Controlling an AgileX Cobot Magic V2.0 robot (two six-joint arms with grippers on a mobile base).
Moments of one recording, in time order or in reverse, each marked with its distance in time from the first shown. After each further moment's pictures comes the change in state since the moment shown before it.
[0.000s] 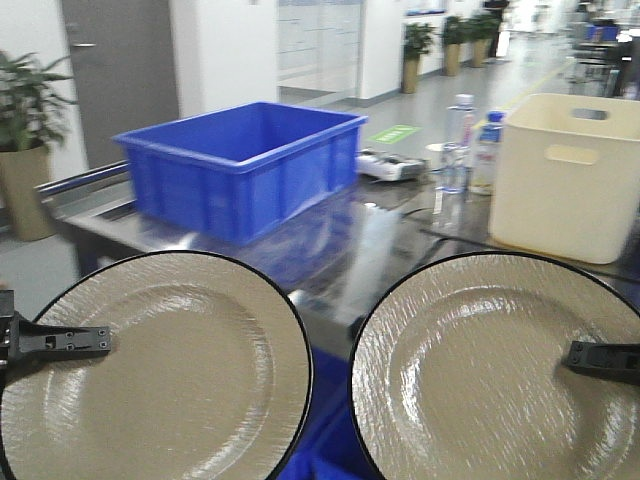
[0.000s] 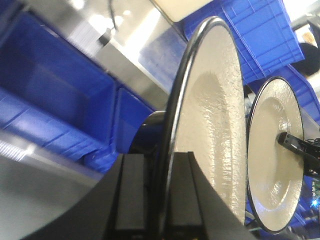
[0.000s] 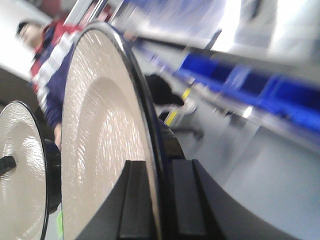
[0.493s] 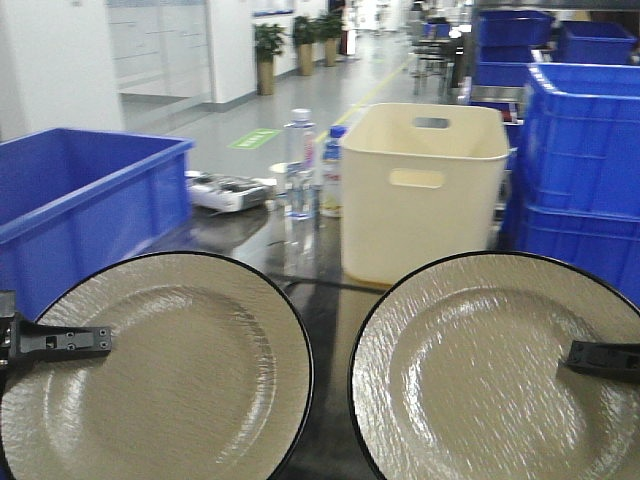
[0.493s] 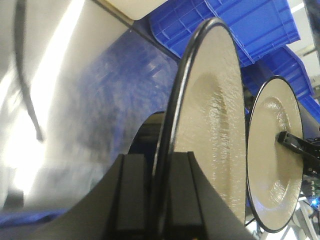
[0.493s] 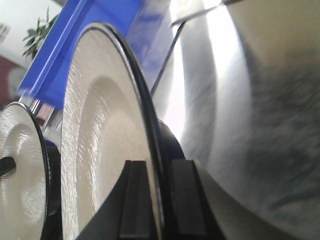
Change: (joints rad) left arm 0.000 0.000 0.000 0.000 0.001 0.000; right arm 0.000 0.000 0.000 0.000 -0.001 0.000
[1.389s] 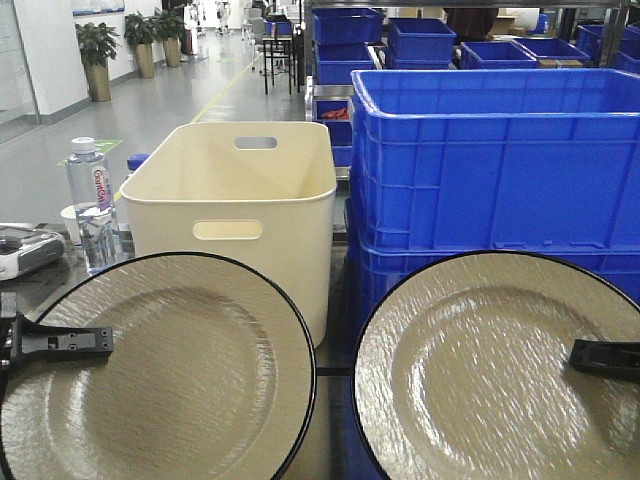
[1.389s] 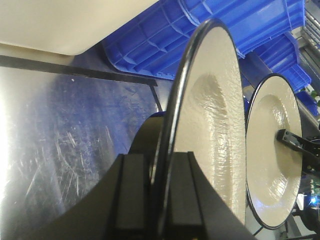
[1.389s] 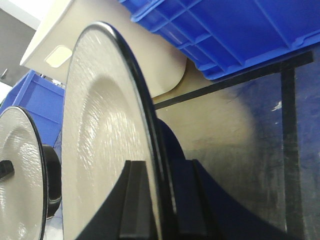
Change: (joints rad) left arm 0.000 0.000 0.000 0.000 0.000 0.000; right arm -0.001 0.000 0.000 -0.001 -0.008 0.000
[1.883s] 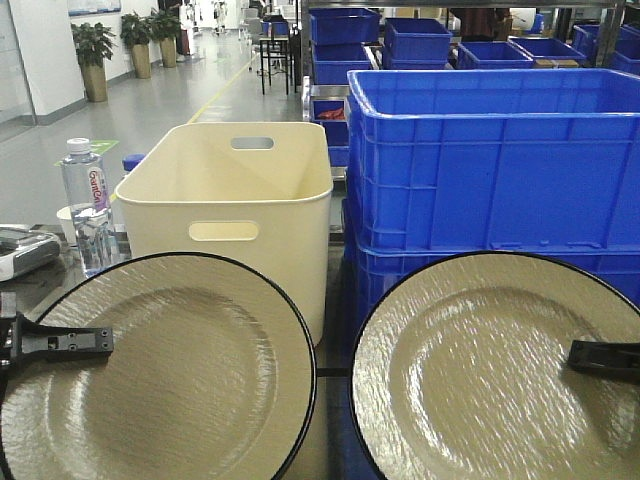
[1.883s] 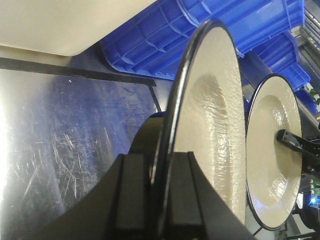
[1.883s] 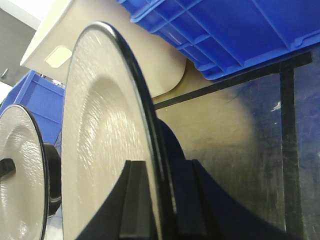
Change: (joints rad) left arm 0.000 0.000 0.000 0.000 0.001 0.000; right arm 0.001 0.000 0.000 0.000 0.002 0.000
